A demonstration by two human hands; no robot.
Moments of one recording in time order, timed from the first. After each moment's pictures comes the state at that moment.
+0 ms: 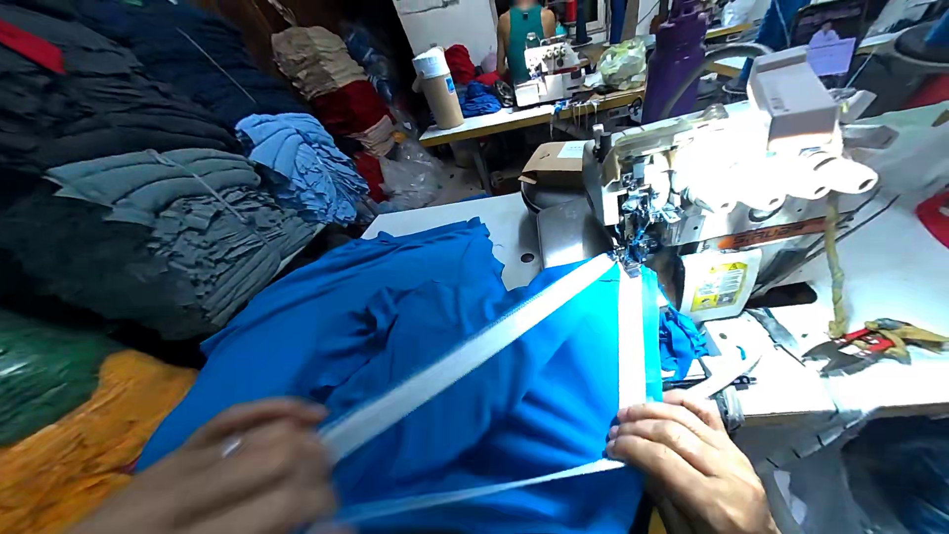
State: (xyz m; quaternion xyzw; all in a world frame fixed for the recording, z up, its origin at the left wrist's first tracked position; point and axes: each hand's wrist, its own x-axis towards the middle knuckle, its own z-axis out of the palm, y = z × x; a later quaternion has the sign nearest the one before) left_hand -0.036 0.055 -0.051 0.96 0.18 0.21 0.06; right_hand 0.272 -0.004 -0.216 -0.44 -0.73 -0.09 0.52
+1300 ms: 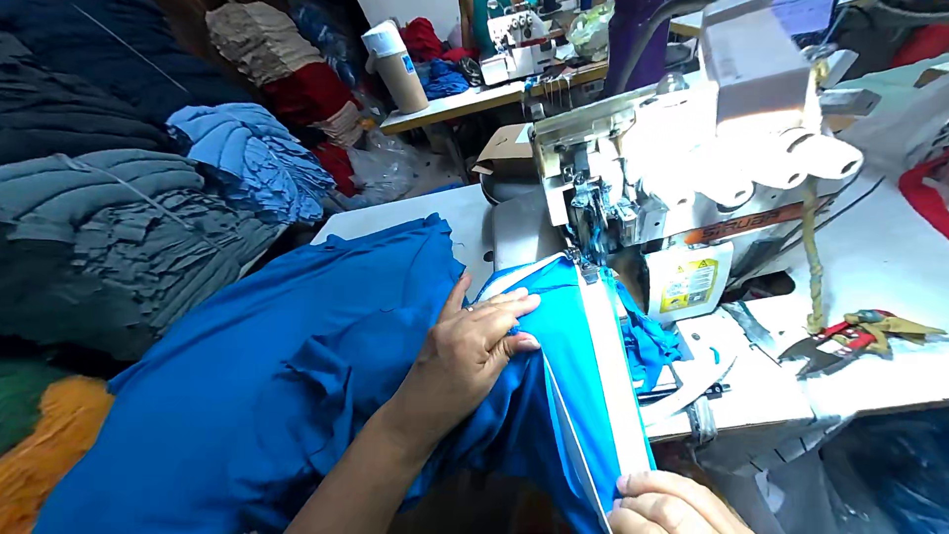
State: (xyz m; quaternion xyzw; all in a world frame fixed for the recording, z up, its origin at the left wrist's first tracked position) left_hand 0.123 0.146 -0.147 0.92 0.24 0.32 0.05; right_hand 0.282 -0.044 -0.196 -0.53 -0.71 0.03 0.46
